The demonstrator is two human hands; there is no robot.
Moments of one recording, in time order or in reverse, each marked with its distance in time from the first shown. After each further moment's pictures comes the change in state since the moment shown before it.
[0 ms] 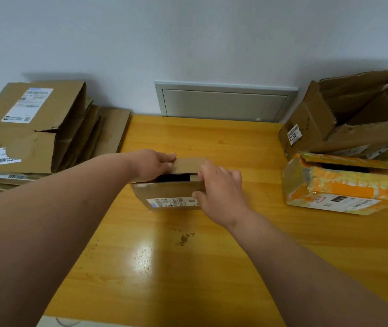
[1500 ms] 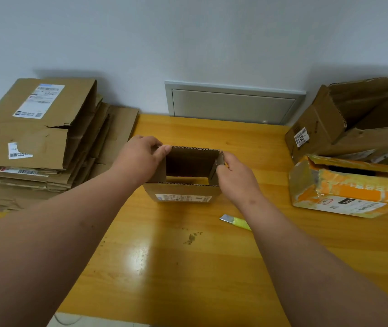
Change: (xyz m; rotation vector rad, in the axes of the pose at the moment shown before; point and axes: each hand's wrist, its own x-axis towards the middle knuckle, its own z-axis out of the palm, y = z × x) left_hand -0.010 -0.035 0.014 -0.262 0.590 0.033; right_hand 0.022 -0.003 -0.010 0.471 -0.017 0.444
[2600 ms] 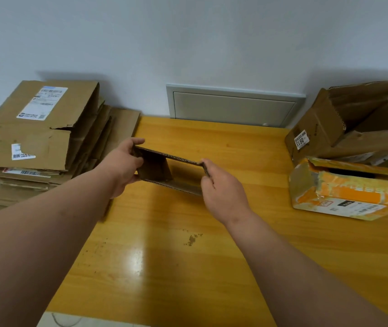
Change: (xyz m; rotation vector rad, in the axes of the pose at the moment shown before) left_hand -0.006 -0.025 -0.016 -0.830 -0.148 -0.407; right_hand -0.026 -0.005 0.021 -0.127 -0.024 -0.247
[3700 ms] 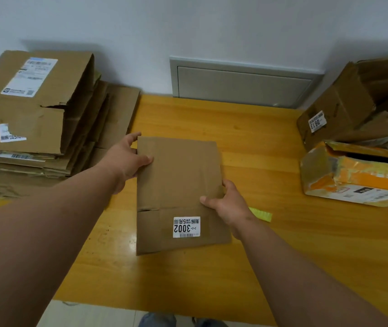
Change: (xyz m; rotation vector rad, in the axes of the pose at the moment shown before) left_hand 0.023 -0.041 -0.008 0.099 -0.004 -0.056; right_hand -0.010 0.046 0.051 0.477 -0.143 0.617
